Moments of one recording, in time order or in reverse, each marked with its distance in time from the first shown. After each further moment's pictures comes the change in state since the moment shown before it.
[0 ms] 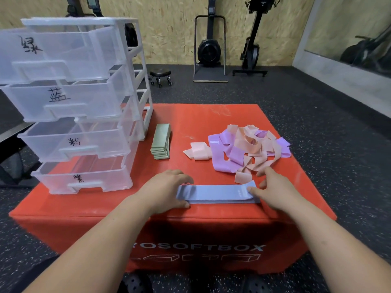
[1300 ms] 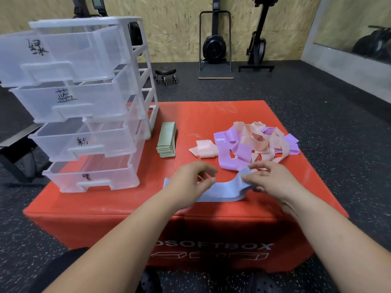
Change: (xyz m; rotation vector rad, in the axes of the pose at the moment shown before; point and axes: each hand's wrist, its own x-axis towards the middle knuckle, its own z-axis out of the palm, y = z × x) left_hand 0.017 0.052 0.000 -0.535 0.187 -0.095; right_hand -0.018 -0.044 -0.005 0.875 -0.072 0.088
